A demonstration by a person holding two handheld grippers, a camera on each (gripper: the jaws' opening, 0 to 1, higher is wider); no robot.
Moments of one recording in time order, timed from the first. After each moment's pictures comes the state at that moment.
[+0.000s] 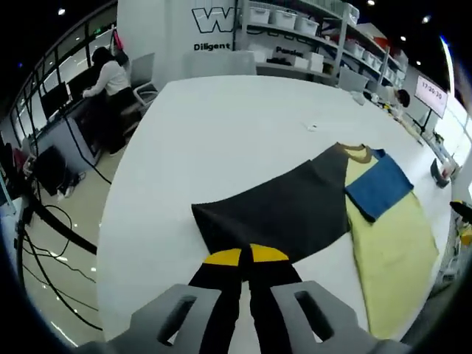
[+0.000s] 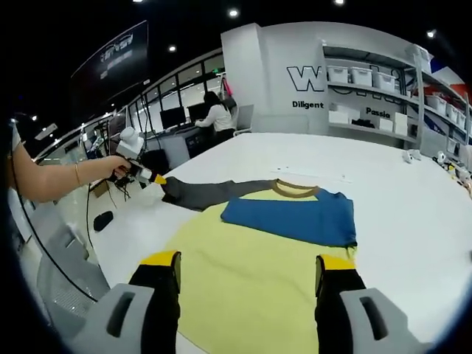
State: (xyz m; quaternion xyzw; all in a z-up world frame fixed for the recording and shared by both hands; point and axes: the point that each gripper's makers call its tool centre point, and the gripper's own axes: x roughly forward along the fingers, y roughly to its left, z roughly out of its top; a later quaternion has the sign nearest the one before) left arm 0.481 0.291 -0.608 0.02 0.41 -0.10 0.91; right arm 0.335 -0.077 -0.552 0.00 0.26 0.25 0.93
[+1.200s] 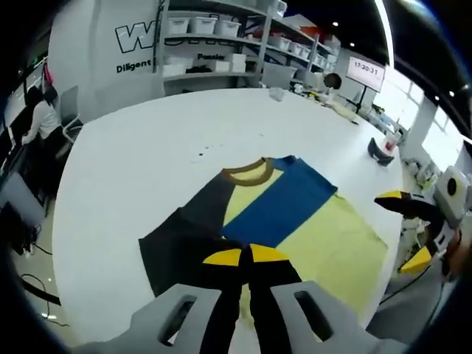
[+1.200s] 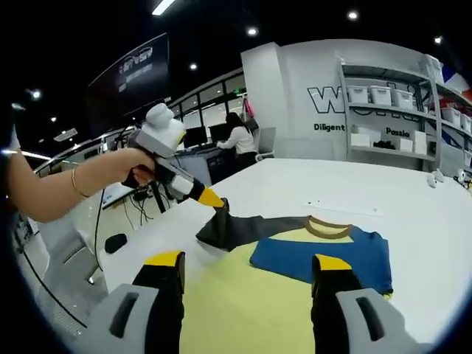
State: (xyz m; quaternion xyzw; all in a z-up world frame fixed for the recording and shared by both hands) left arm 0.484 0.116 -0.547 0.05 0.38 -0.30 0.87; right arm 0.382 0.005 -0.518 0.02 0.19 0.32 0.93
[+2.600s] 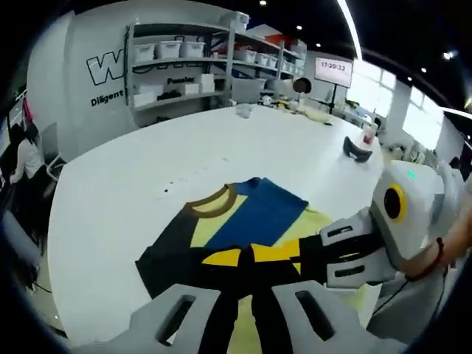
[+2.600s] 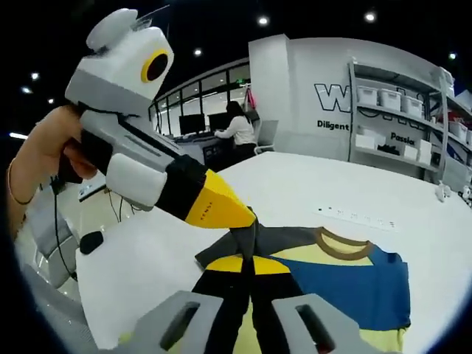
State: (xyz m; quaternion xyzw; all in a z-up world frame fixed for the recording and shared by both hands) left arm 0.460 0.054 -0.510 0.09 0.30 -0.36 0.88; right arm 0.449 0.047 -0.545 -0.03 0.21 0.30 0.93
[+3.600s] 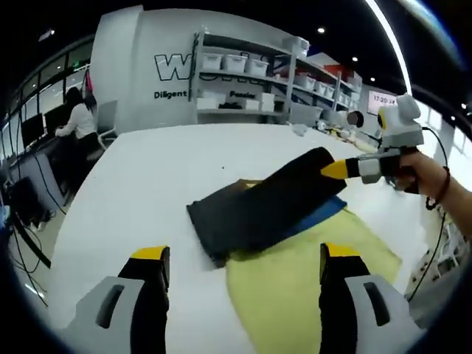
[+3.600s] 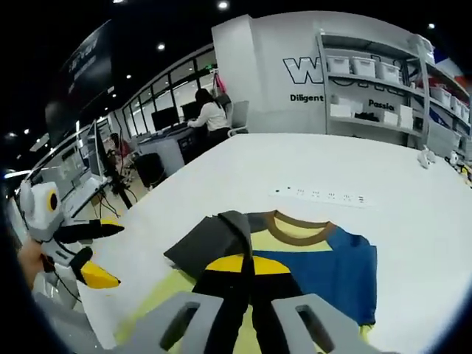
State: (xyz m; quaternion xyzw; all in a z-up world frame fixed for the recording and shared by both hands) left arm 0.419 0.144 -0.570 0.00 0.28 -0.20 0.94; right arm 0.490 -0.042 -0.544 0.04 0.29 0.24 0.93
